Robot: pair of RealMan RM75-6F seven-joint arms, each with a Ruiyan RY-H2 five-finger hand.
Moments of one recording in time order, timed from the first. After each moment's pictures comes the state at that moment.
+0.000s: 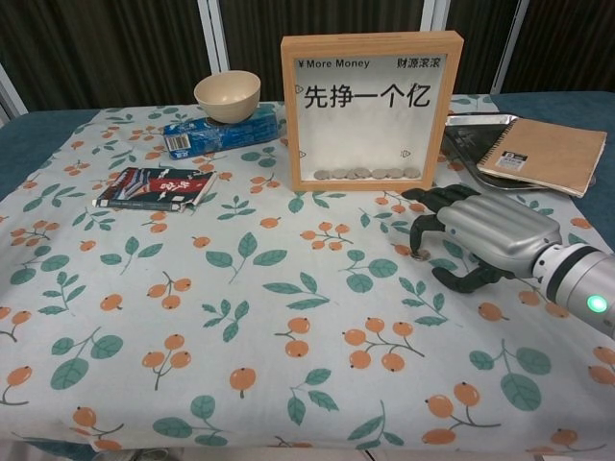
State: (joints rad) left arm -0.13 -1.21 -0.04 -1.35 1.53 1.49 -0.11; right arm 0.55 -1.80 0.08 -1.06 -1.44 1.07 -0.30
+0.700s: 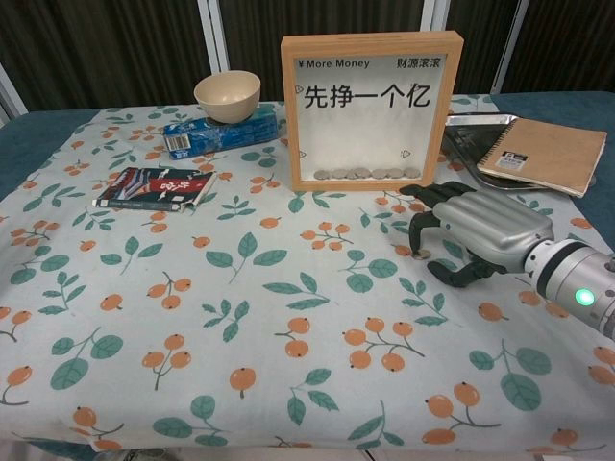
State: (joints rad) left arm -0.13 -1.22 -0.04 -1.33 1.52 1.48 -0.11; right arm 0.57 -1.82 0.09 -1.04 -1.43 1.06 -0.29
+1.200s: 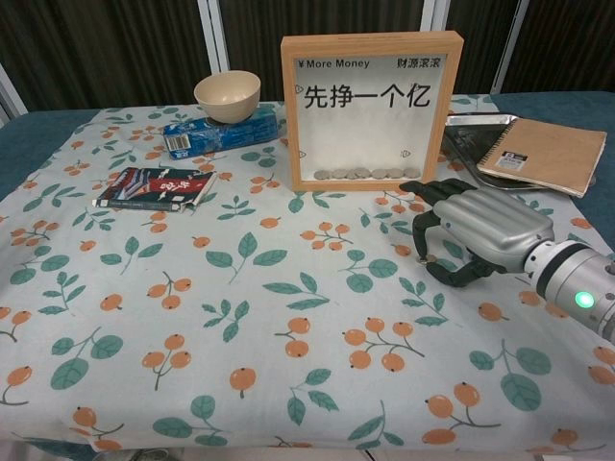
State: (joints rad) left arm -0.12 -1.22 -0.04 -1.32 1.52 1.48 -0.12; right arm 0.56 -1.84 0.09 -1.00 -1.44 1.10 -0.27
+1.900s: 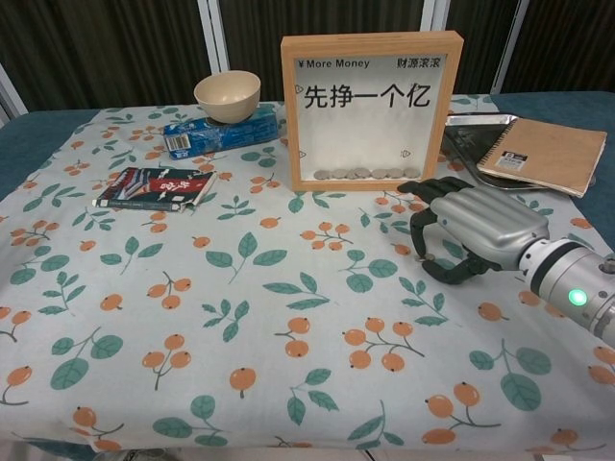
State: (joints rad) left arm -0.12 -1.22 -0.04 -1.31 1.52 1.49 -0.13; right arm 0.57 -1.86 0.10 -0.97 -1.45 1.11 -0.24
